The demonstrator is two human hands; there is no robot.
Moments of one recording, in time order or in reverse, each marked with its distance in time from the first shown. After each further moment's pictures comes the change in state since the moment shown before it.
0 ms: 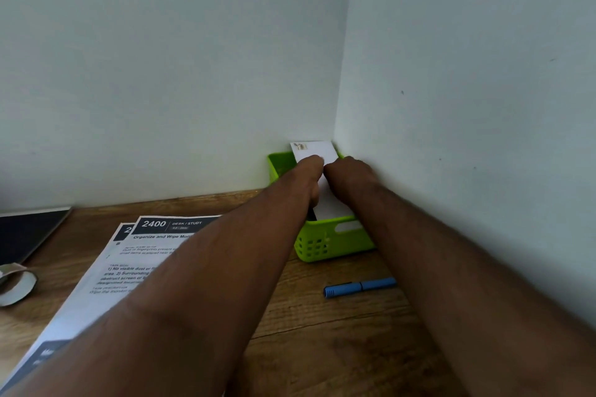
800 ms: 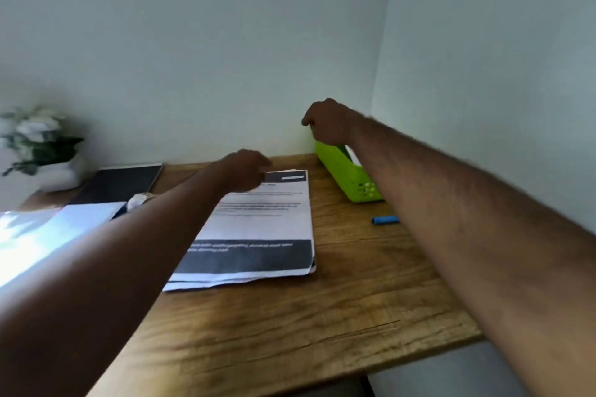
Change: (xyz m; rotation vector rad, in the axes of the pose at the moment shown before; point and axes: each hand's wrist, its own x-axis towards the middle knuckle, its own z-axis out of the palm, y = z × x) left_hand -0.095 -0.039 -0.233 1.492 0.095 0.549; right_hand -0.029 -0.101 -0.090 0.399 0.026 -0.177
